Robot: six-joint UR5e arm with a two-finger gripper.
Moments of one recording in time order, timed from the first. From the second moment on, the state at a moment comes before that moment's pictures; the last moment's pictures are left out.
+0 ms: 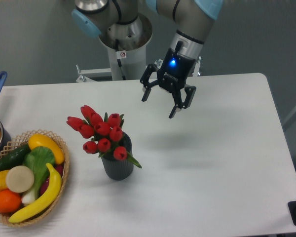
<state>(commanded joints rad) 2.77 -1.55 -2.02 -1.00 0.71 1.38</state>
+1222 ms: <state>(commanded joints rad) 2.67 -1.66 -2.02 -0.87 0.64 1.39</state>
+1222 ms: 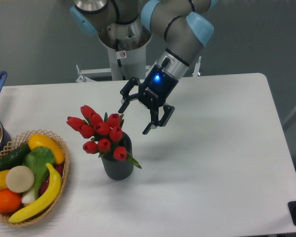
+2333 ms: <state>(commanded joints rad) 2.60 -1.74 -1.99 -0.85 0.62 1.39</state>
